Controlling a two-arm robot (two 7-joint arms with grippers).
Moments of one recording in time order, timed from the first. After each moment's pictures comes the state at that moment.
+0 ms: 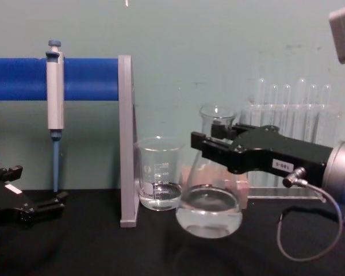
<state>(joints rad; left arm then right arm) -0.20 0.60 0.45 -1.41 -0.25 -0.12 0.03 0.36 0.31 -0.43 -1.37 0.32 -0.09 0.52</state>
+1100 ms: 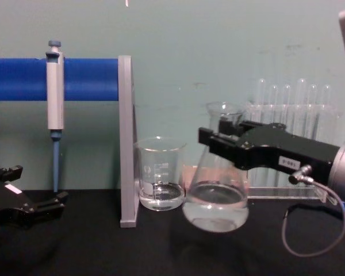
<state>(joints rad) -0.20 0.60 0.45 -1.41 -0.25 -0.12 0.03 0.37 0.33 -0.46 -1.36 0.37 -0.13 0.50</state>
